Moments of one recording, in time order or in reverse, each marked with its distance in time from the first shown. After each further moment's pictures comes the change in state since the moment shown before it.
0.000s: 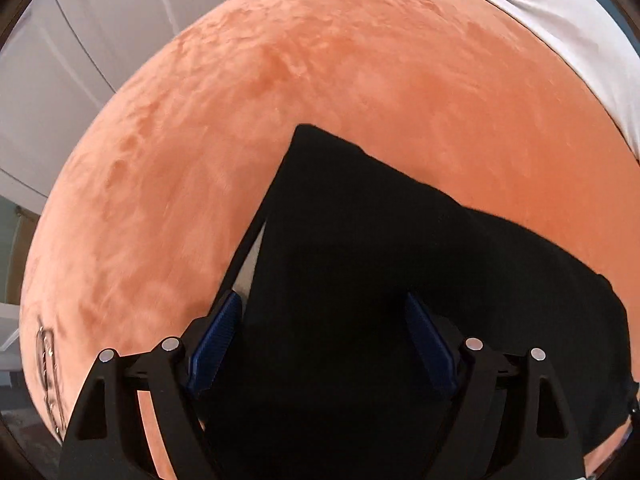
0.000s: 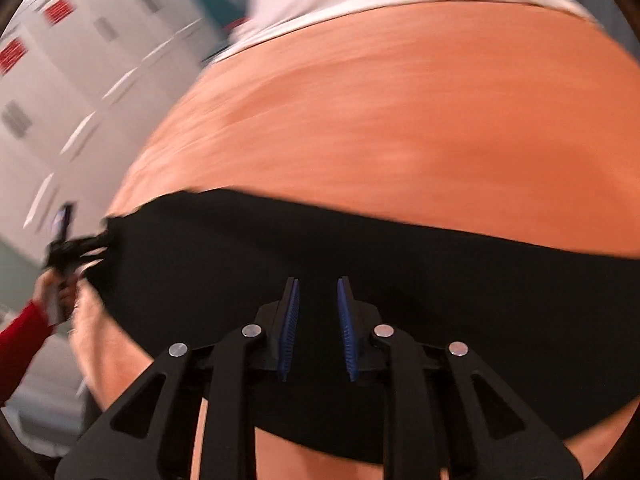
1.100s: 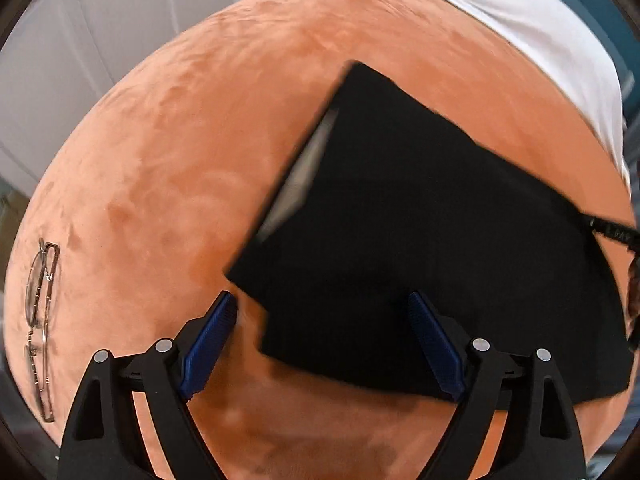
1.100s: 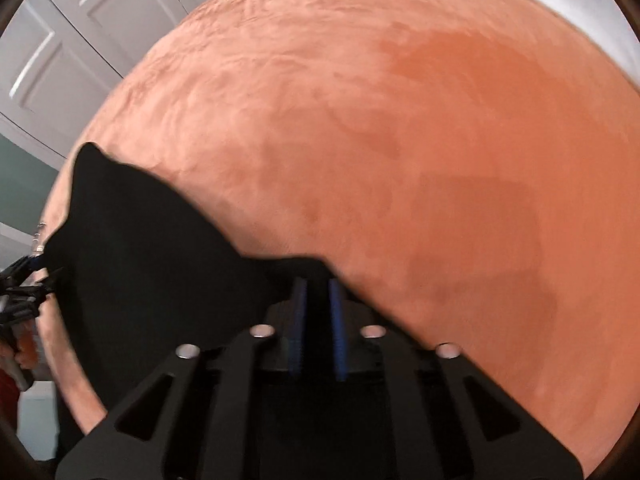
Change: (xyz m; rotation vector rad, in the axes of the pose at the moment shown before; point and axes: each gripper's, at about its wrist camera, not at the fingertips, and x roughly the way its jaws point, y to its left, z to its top) left arm -0.035 0.046 -0.073 -0.035 -0.082 -0.083; right arm 0.192 0.137 0.109 -0.336 0.307 -0.171
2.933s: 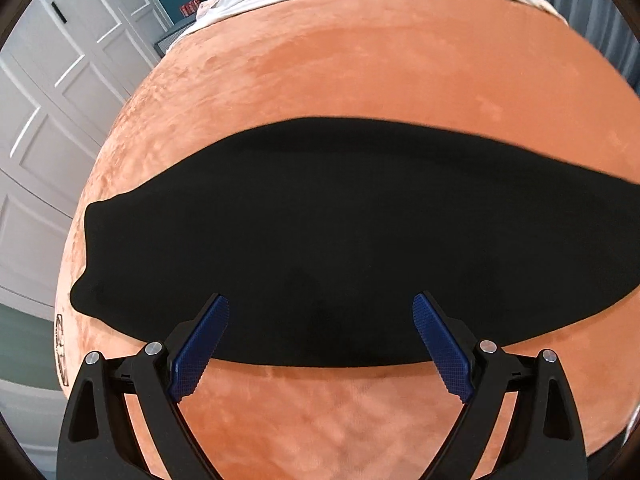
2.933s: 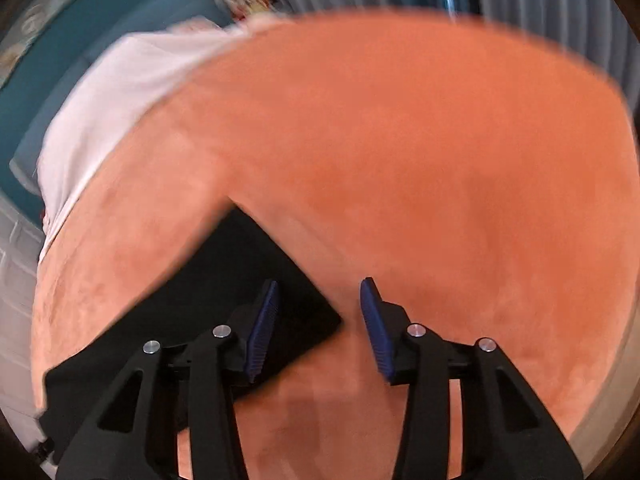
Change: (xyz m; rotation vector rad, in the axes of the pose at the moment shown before) left arm -0.054 -0.367 -0.165 0.547 -0.048 0.190; right arm -0.262 -0.349 -0.497 1.060 -0.599 -0.387
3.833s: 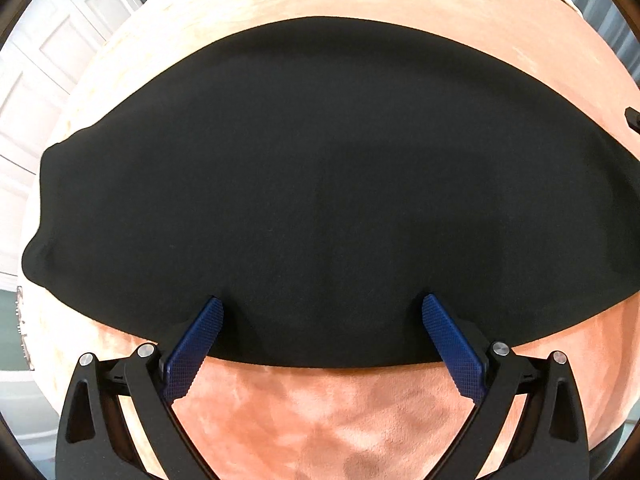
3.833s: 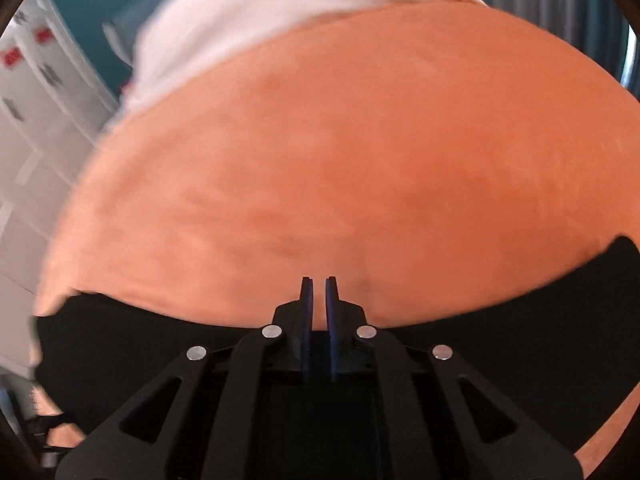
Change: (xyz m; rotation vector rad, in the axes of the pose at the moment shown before) left arm 0.074 0.053 -0.011 -0.049 0.157 -0.107; right arm 0.087 0.250 -0.027 -0.356 0.226 0.269
